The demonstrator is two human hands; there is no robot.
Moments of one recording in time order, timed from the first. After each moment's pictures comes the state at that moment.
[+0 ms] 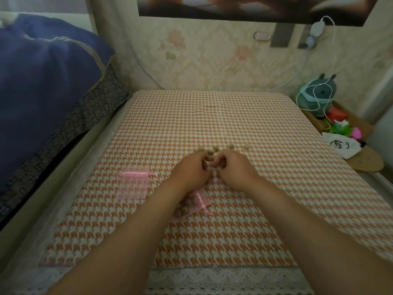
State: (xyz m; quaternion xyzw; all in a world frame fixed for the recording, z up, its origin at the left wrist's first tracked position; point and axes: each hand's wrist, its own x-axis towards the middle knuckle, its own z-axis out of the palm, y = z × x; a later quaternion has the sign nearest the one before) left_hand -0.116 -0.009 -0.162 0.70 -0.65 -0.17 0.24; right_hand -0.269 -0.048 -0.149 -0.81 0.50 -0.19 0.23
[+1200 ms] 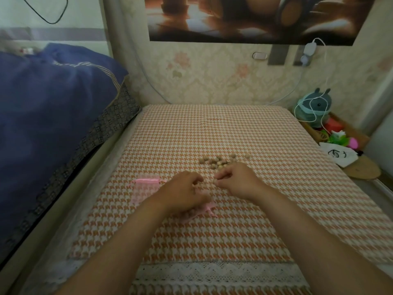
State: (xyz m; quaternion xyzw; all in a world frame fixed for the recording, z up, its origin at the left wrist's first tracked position) left_hand -0.091 0.064 -0.134 0.69 -0.67 -0.24 0.16; right_hand -0.277 -0.012 -0.121 -0.74 0.50 -0.21 0.39
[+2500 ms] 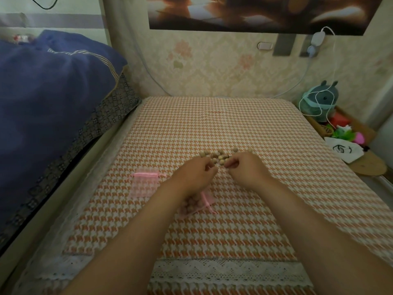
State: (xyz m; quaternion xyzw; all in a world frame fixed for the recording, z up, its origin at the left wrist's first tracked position) left_hand -0.116 0.024 -0.131 0.69 -0.65 -0.21 0.22; right_hand -0.282 -0.037 -0.130 -0.78 0.55 -0.20 0.24
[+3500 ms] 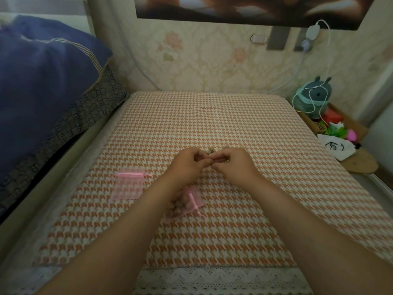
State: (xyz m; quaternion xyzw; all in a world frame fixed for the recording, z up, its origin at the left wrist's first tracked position) left_hand -0.121 -0.011 -0.147 0.68 -0.58 -0.27 0.37; right_hand -0.282 -0.052 -0.142 -0.76 0.47 -0.30 0.35
